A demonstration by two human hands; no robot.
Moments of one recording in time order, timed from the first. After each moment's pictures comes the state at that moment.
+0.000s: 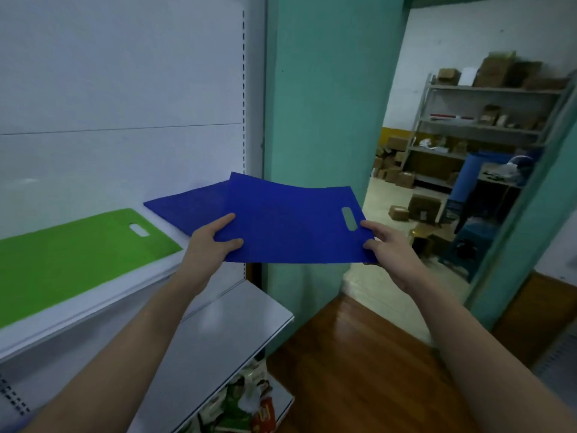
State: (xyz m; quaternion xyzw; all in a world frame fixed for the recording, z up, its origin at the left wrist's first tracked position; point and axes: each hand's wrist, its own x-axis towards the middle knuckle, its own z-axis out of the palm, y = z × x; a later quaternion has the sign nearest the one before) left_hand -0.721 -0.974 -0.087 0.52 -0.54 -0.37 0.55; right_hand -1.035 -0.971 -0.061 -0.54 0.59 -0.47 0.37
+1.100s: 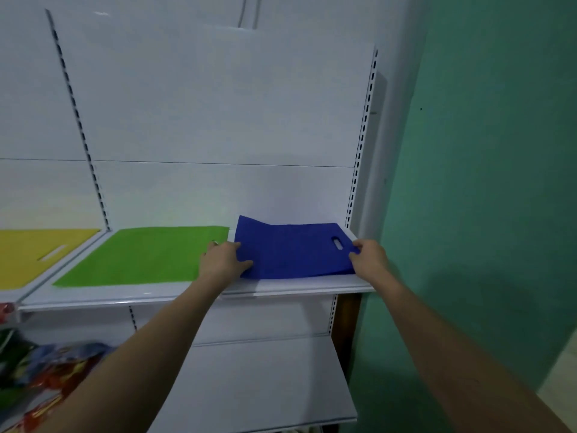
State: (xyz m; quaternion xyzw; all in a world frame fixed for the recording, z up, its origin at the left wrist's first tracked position) left_hand -0.707 -1.050 -0.068 0.92 -0.35 0.01 0.19; right_hand -0.915 -1.261 -0.066 -0.81 0.44 -0.27 0.27
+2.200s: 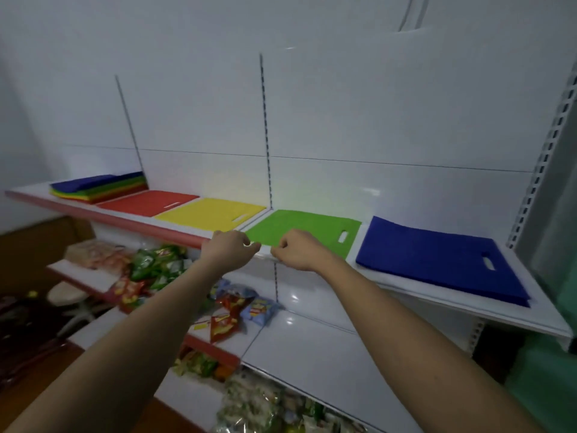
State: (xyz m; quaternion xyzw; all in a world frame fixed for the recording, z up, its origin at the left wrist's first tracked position) left_hand -0.719 -0.815 -0.029 0.98 -0.12 0.07 0.11; right_hand -0.771 -0.982 -0.021 -0.96 -0.05 -0.05 0.26
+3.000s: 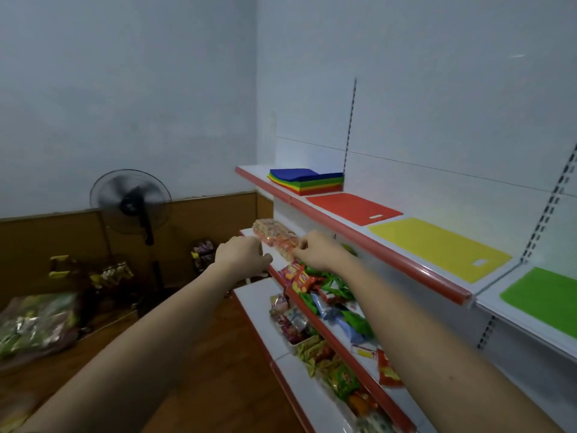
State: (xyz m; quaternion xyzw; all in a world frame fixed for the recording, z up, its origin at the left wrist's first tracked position) left_hand -0.686 -0.374 -0.040 0.98 0.13 0.10 0.09; right_hand -0.626 -0.545 -0.021 -0.94 -0.26 0.02 0.23
